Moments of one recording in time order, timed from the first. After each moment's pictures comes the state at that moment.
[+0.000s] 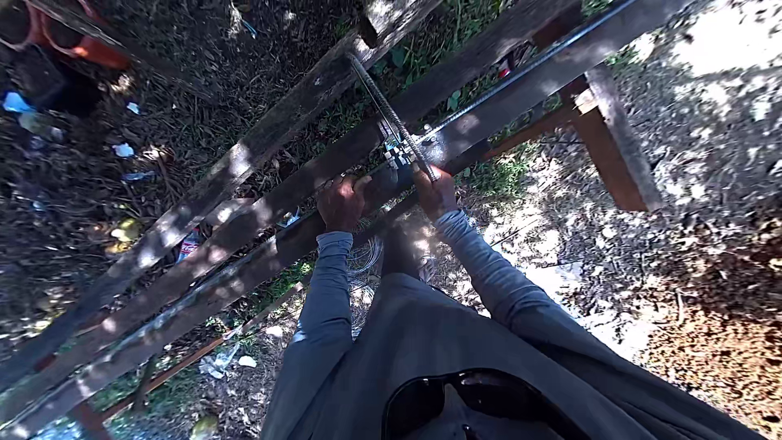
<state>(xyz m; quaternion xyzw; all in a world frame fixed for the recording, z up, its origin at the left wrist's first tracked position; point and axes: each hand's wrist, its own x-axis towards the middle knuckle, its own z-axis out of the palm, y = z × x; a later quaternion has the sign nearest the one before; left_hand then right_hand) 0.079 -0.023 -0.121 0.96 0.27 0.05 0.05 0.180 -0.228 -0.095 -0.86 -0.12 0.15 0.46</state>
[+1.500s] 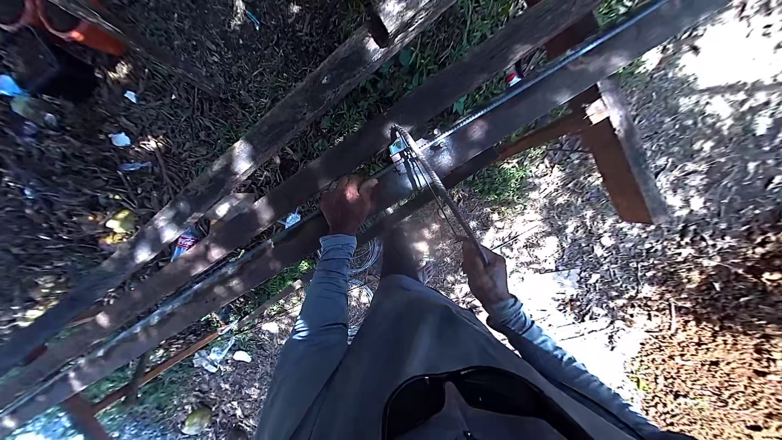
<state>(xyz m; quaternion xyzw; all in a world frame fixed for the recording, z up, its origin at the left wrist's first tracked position) 0.079 -0.022 -0.117 0.95 0.29 0.05 0.08 0.087 -0.348 -0.071 -0.85 -0.10 0.18 0.48</state>
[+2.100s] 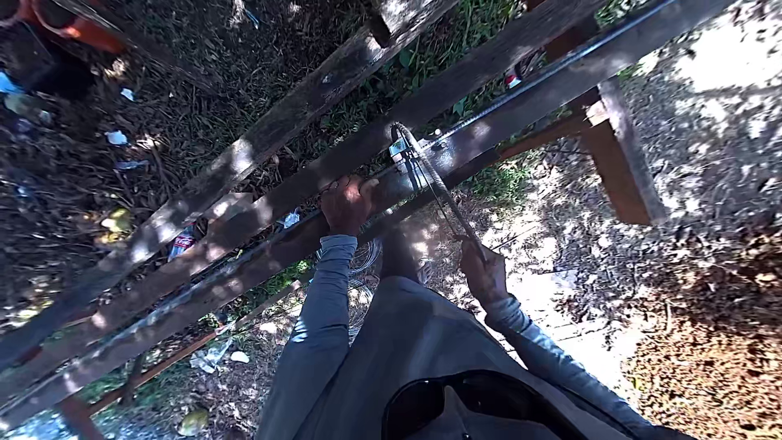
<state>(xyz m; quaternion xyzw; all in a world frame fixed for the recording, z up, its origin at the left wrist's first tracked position) 0.078 -0.021 -0.123 0.95 0.28 0.07 0.07 0.088 -0.342 -0.071 -0.85 -0.09 0.18 0.48</state>
